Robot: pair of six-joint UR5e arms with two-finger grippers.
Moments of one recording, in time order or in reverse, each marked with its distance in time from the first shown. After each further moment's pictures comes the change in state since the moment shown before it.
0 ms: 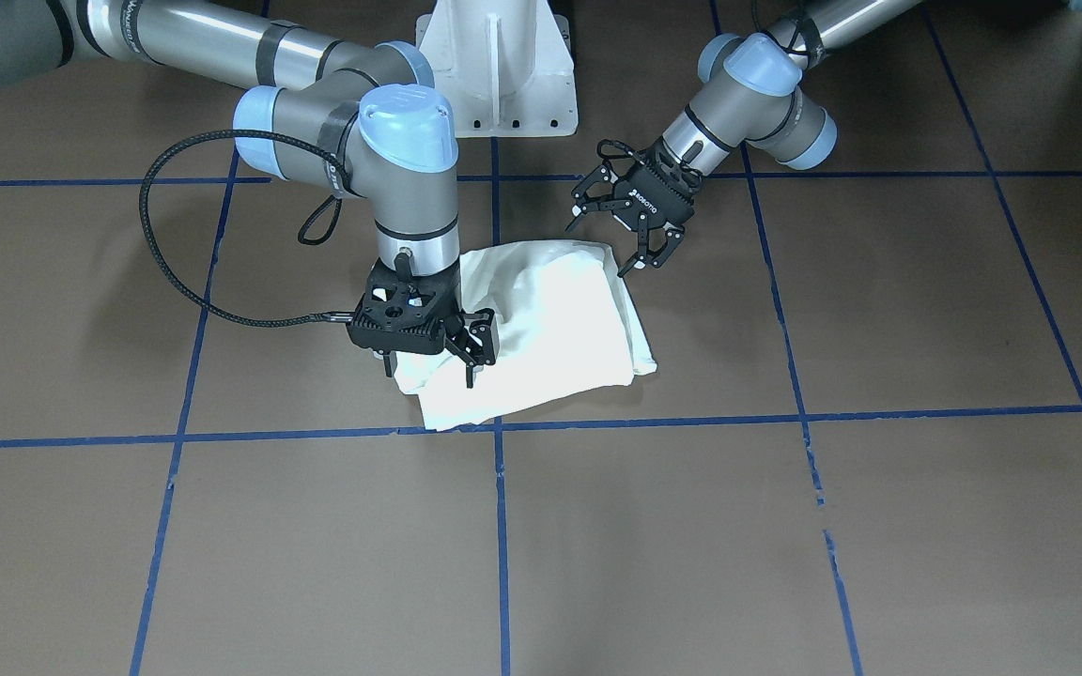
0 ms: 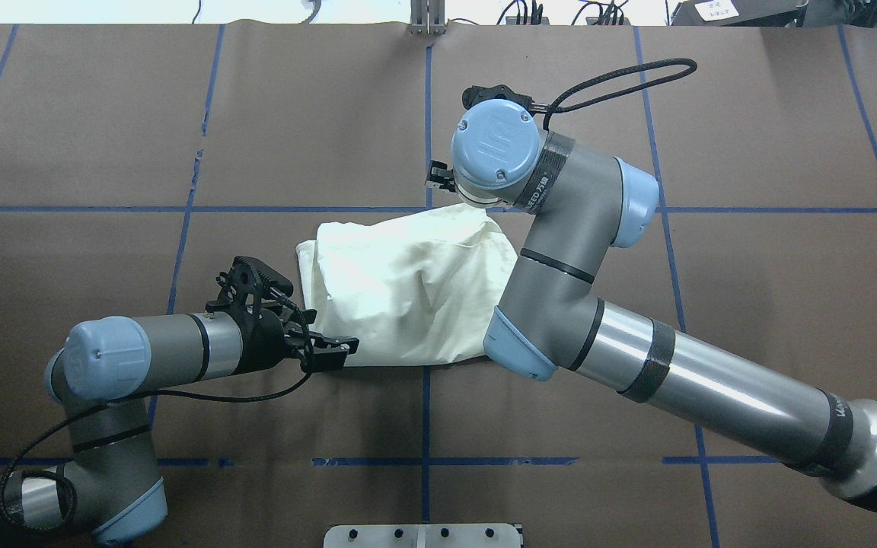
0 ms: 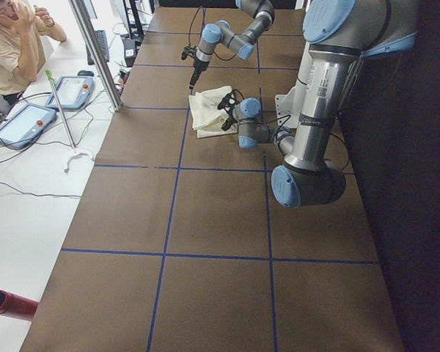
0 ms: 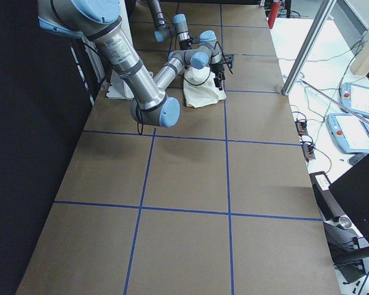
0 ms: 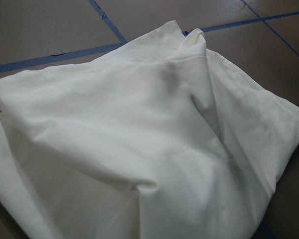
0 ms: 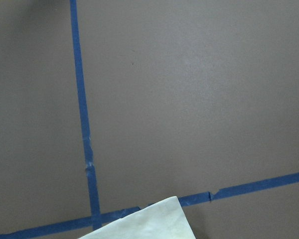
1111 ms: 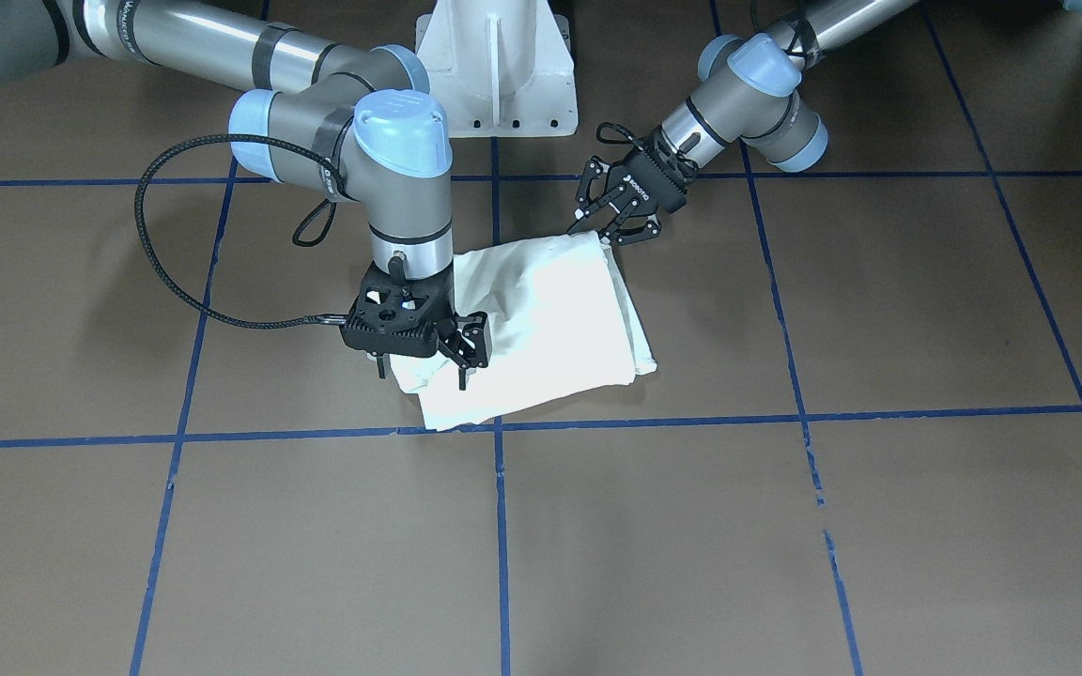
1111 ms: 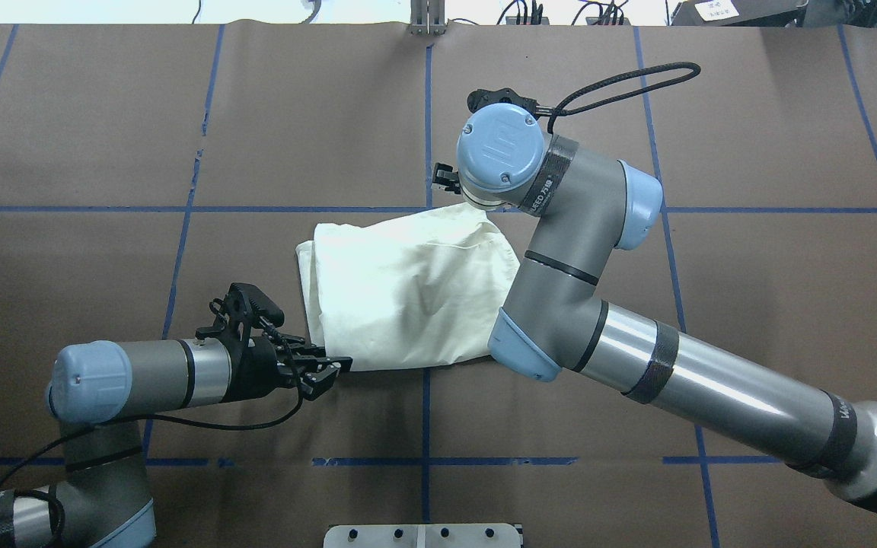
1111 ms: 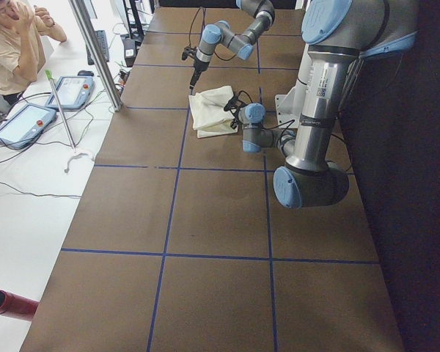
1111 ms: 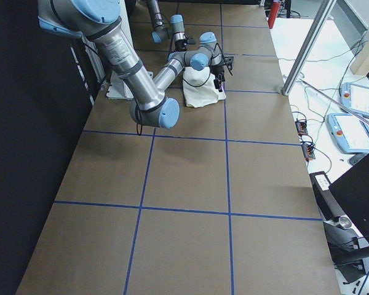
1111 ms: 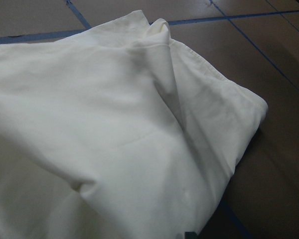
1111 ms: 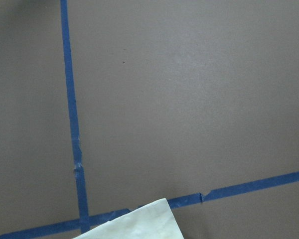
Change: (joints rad) left arm 0.046 0.041 0.012 -0.142 -0.036 -0.002; right arm 0.000 -0.010 0.000 0.001 -0.003 0.000
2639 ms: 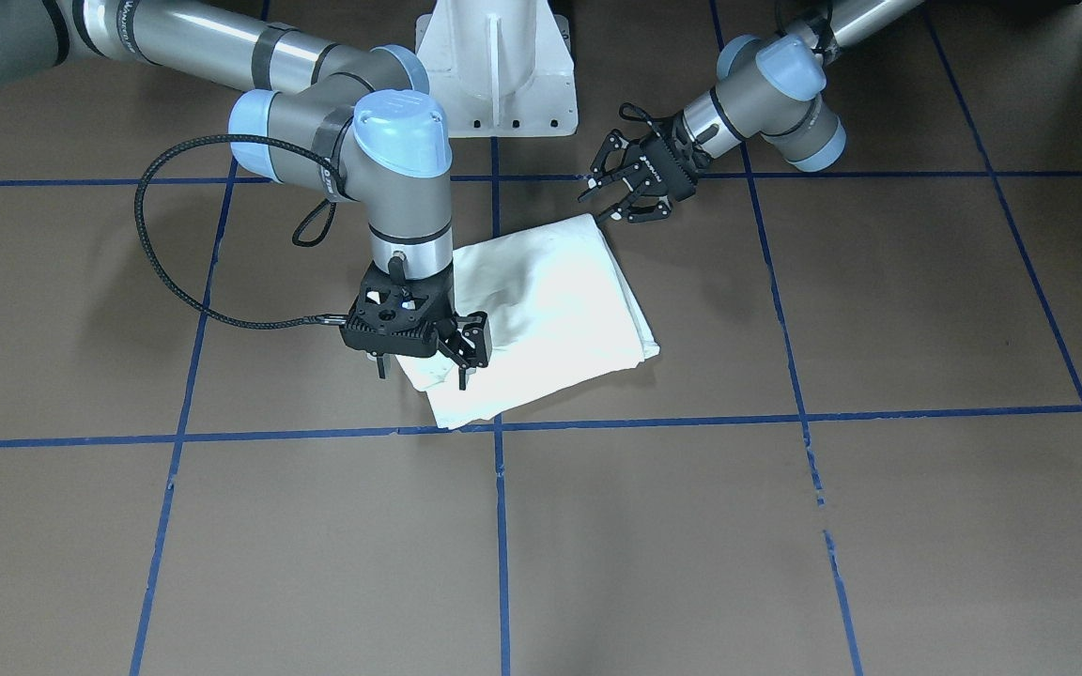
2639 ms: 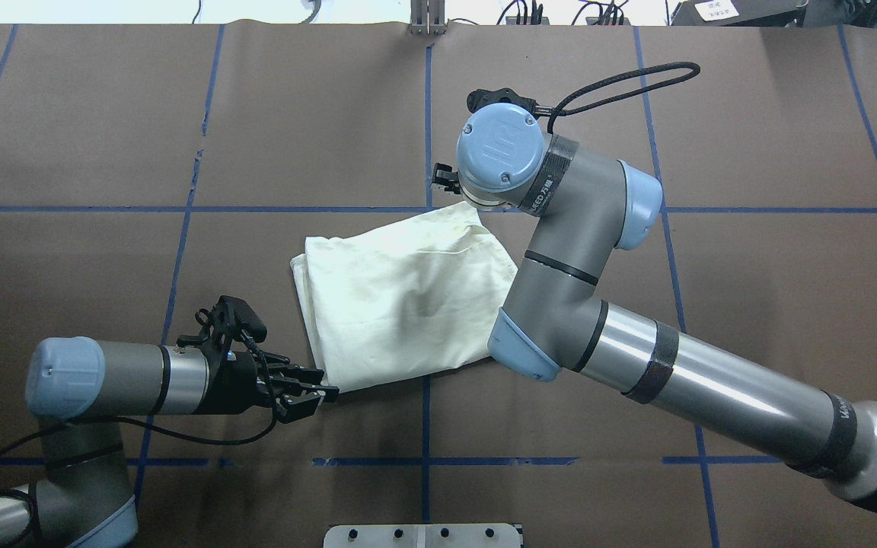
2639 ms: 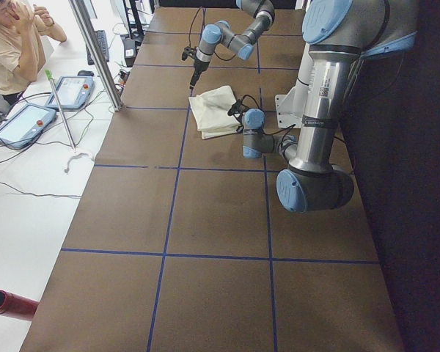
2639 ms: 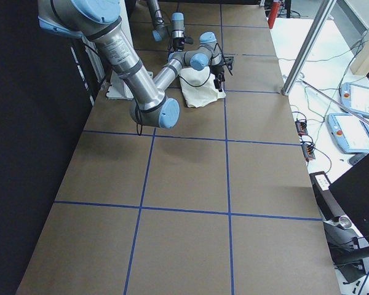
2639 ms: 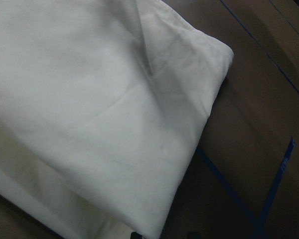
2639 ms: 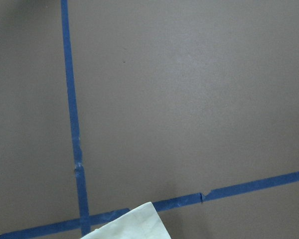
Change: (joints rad) left arm -0.032 0.034 -0.008 -0.039 -0.163 -0.003; right arm 0.000 0.001 0.001 0.001 0.002 -0.001
